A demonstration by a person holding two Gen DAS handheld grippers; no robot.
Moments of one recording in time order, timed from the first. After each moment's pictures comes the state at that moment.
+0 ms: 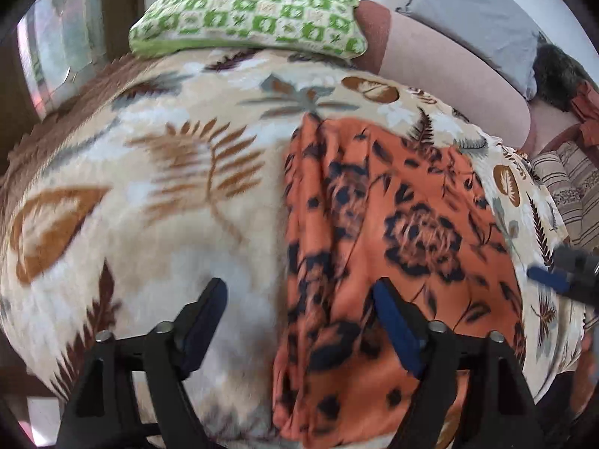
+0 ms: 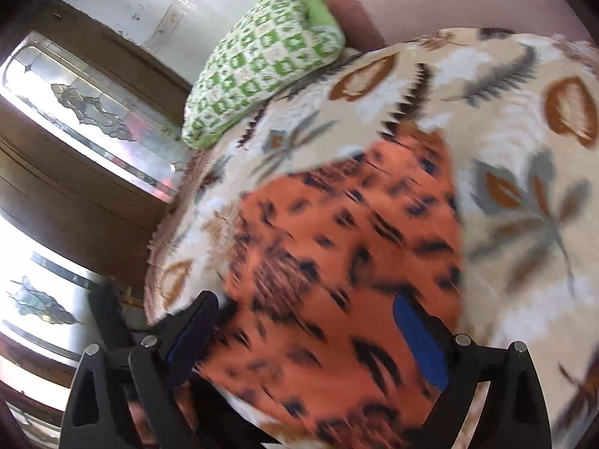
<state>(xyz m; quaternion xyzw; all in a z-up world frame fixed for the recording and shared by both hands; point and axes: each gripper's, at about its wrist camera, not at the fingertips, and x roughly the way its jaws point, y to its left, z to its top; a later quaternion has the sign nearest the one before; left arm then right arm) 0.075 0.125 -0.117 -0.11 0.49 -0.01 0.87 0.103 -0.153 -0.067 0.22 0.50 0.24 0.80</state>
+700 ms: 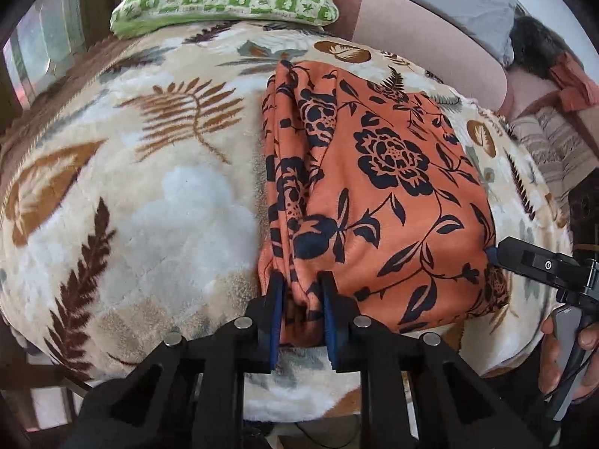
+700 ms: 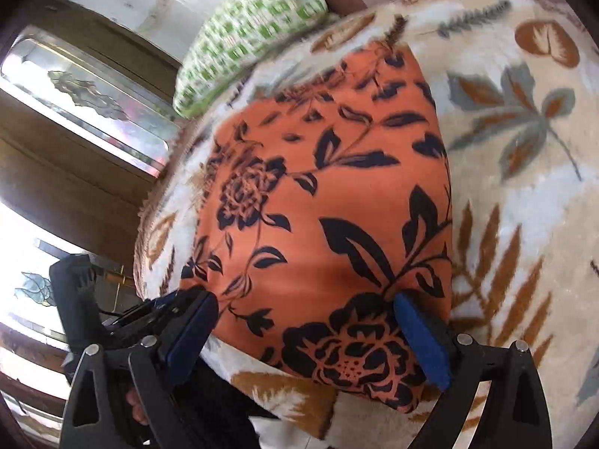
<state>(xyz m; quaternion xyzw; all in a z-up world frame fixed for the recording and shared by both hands) 0.032 0.119 -0.117 -0.11 0.53 -0.06 0.84 0.075 -0.134 -0.106 0.22 0.52 0.26 0.79</state>
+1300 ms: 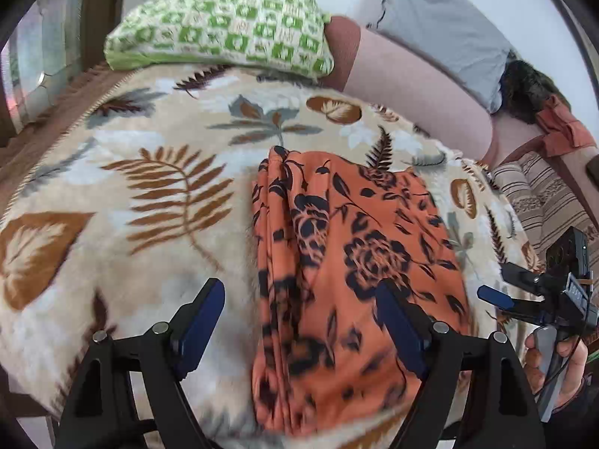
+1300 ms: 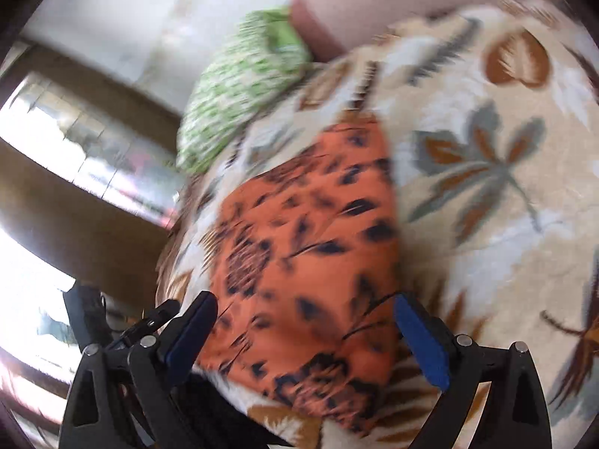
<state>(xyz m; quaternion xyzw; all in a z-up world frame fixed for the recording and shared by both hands) 0.090 0.128 -0.085 -0.14 0.47 -0.09 0.87 0.103 -0.218 -0.096 0.32 0.48 0.23 0.78</state>
